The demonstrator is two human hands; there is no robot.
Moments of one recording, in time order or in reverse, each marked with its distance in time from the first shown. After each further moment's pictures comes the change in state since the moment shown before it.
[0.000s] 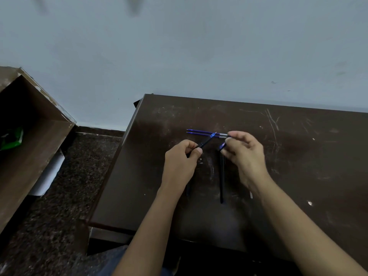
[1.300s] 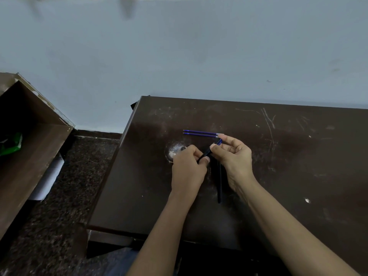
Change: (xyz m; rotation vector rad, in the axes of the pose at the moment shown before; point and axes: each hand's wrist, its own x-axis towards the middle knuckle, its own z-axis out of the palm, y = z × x) left_hand -0.011 0.004 0.028 0.077 0.025 0.006; right_hand -0.010 0.013 0.011 0.011 0.035 0.049
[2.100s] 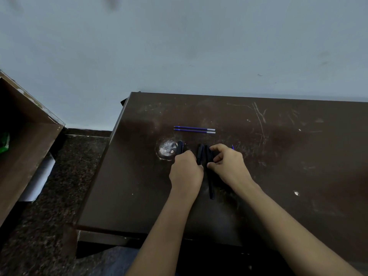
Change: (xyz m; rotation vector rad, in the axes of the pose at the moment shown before) left_hand -0.002 0.007 0.022 0.300 -0.154 -0.184; right_hand 0.008 0.007 -0.031 -0.967 -0.227 -0.131
